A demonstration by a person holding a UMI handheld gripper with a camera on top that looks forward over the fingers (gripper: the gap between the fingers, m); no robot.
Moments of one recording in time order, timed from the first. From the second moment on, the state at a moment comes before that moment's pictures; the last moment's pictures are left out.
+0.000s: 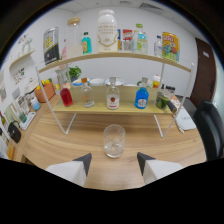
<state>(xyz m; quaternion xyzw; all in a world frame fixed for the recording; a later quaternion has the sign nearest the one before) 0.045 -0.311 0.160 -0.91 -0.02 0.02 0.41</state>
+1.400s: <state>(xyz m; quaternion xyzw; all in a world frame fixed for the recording) 0.211 -0.162 0.186 -0.90 -0.01 0.02 0.43</state>
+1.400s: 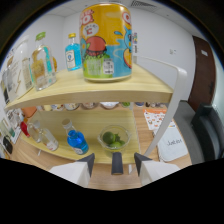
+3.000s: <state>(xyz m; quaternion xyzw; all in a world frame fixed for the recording) 0.126 -0.250 0.164 -0.88 -0.07 -0.11 0.45</state>
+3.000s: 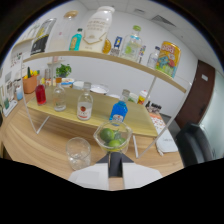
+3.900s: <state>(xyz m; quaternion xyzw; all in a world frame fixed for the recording) 0.093 -0.210 0.210 -0.49 -0.60 -0.49 0.39</state>
